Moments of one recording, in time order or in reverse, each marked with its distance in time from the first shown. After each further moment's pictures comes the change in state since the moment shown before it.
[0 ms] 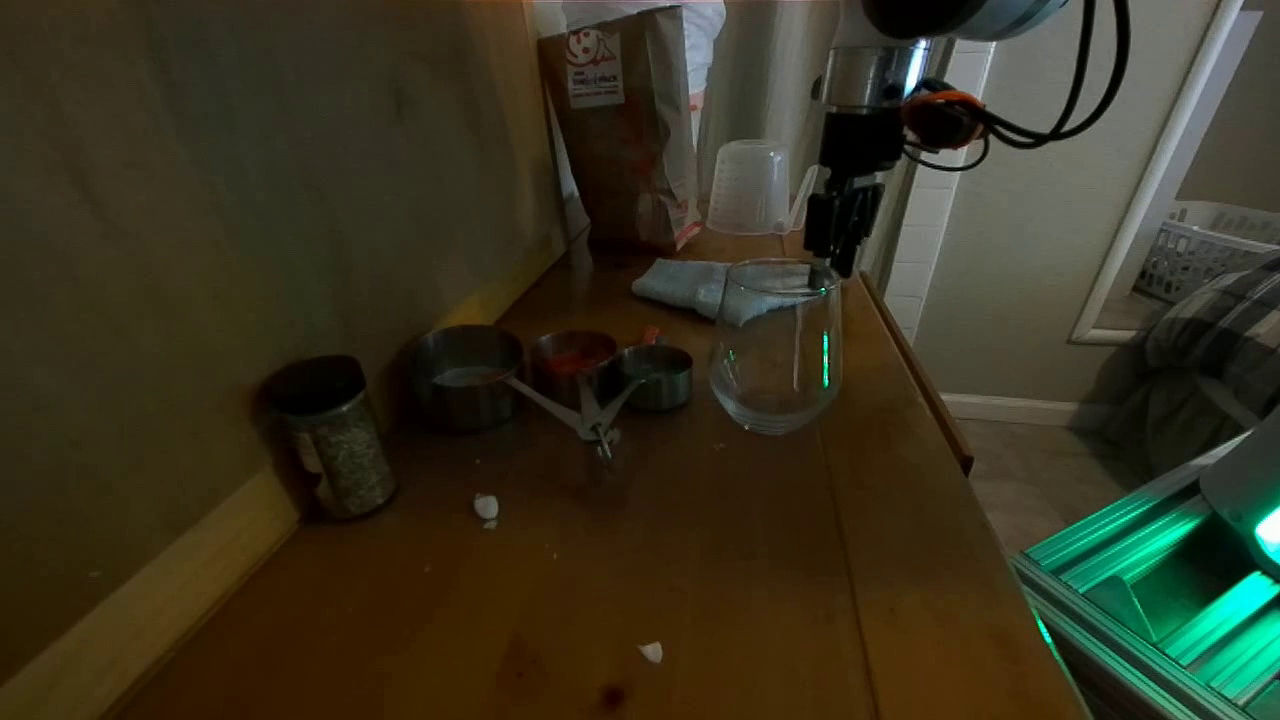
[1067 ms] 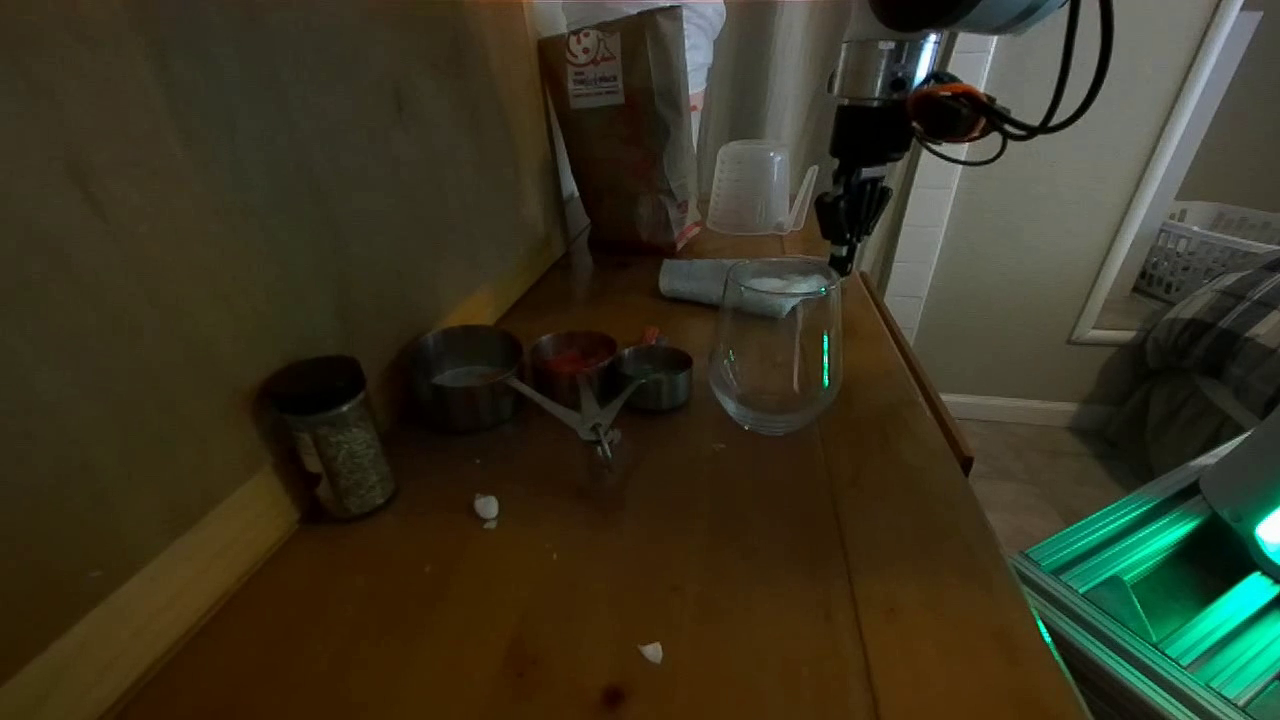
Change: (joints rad) arm -0.051 -0.007 -0.014 0.014 -0.004 -0.016 0.041
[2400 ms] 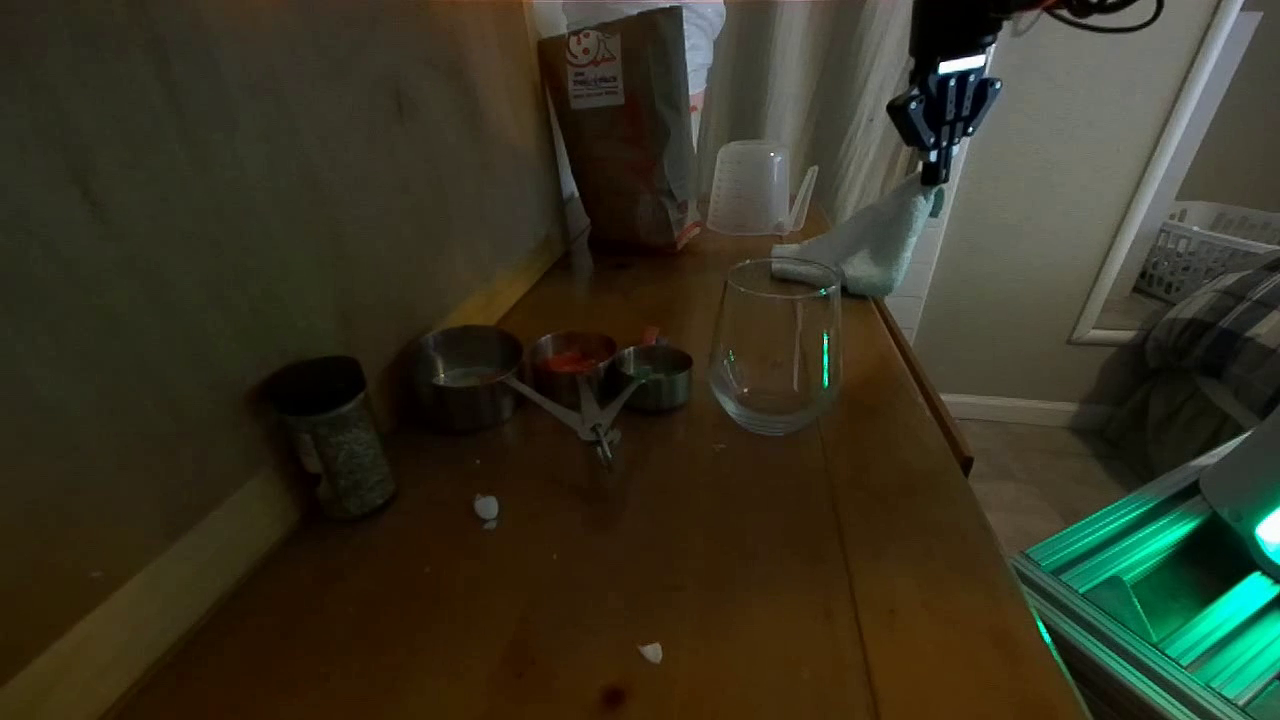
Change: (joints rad) arm -0.145 -0.304 -0.001 0.024 -0.255 -0.388 0.404
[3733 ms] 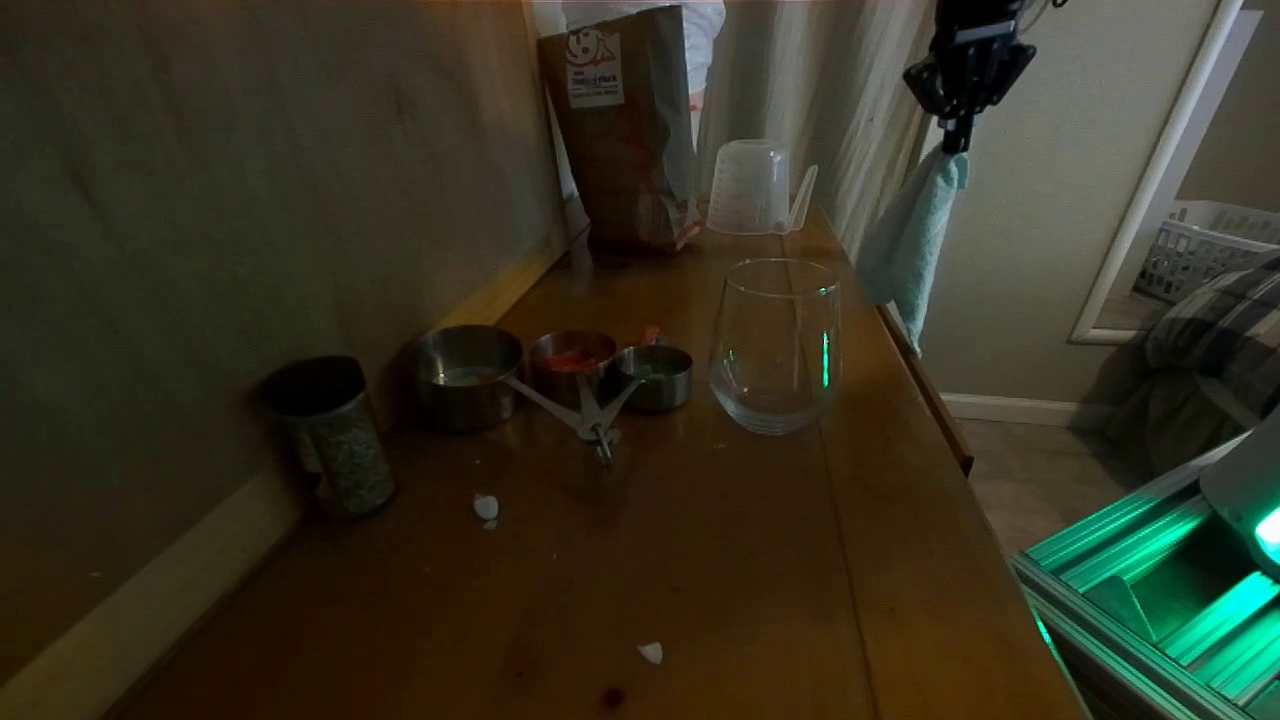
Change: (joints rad) arm -0.082 -0.049 0.010 0.010 -0.042 0.004 0.183
